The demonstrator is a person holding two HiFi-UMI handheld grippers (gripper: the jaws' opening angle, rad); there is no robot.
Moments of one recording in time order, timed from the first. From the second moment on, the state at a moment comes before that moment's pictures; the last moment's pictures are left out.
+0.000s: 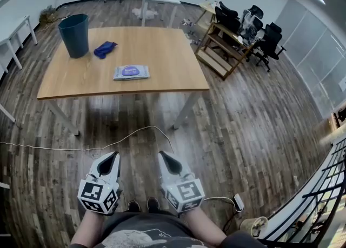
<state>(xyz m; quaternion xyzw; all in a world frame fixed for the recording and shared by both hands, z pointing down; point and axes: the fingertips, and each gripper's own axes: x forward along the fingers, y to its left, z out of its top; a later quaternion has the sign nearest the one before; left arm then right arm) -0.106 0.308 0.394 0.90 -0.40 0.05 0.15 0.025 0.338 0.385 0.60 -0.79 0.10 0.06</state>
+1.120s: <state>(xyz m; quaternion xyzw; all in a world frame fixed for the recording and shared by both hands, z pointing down) -0.120 0.237 0.412 0.89 -0.44 0.07 0.10 0.032 0.266 0.409 0.59 -0.80 0.10 0.04</state>
